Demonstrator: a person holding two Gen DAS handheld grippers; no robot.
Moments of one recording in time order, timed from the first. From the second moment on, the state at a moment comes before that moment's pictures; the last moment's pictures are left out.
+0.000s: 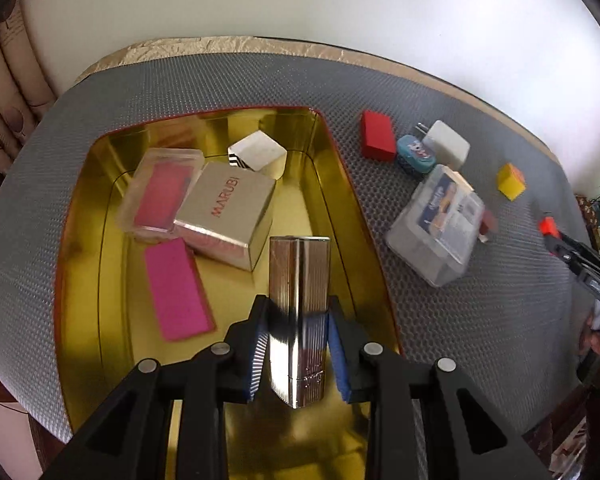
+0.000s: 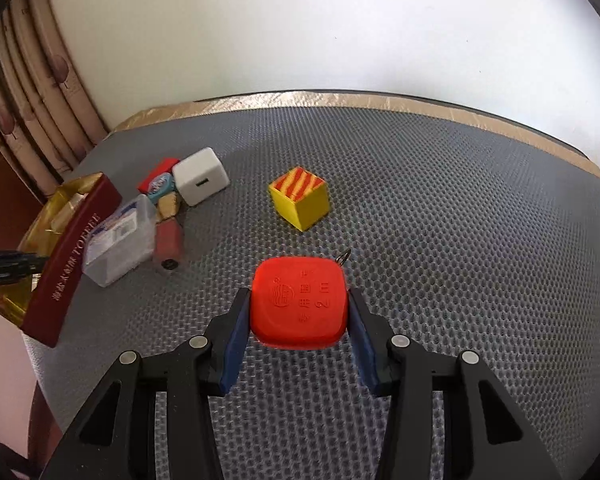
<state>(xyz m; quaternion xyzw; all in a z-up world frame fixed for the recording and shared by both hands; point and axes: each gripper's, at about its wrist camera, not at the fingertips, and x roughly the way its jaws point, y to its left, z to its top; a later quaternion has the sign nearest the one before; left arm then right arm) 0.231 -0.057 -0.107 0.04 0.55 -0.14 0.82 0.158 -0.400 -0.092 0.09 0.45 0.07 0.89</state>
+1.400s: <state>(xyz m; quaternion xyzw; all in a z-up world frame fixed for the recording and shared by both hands) 0.060 0.072 -0.058 -0.10 0.42 0.10 0.90 0.267 -0.034 -0.058 -0.03 0.51 0.33 0.80</state>
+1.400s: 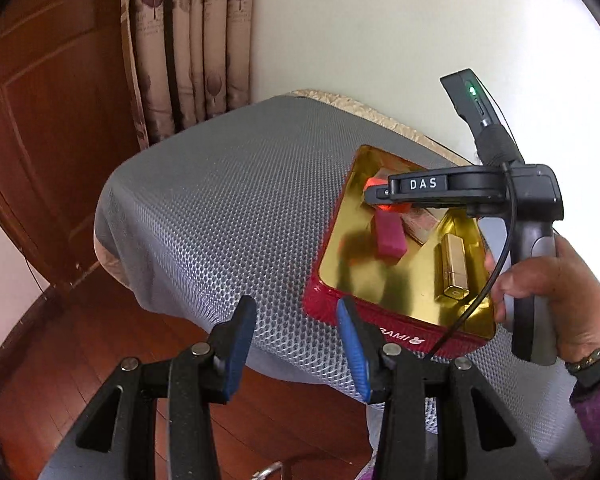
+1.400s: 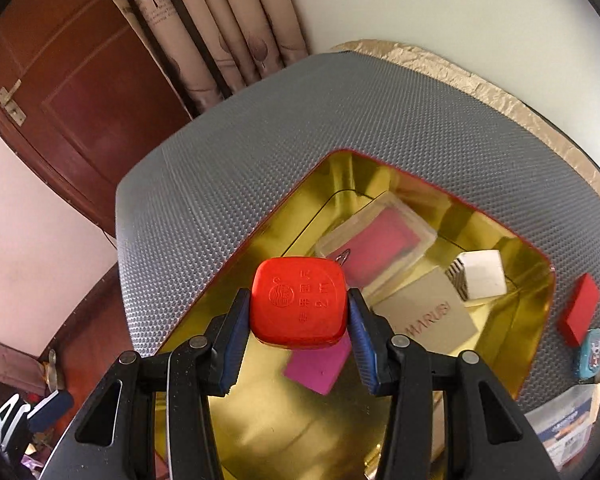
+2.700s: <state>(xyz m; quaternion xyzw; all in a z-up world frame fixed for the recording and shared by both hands) 0.141 -0.178 -0.048 0.26 0.39 -0.32 0.82 0.065 -0.453 -0.118 0.08 0.44 -0.05 0.89</state>
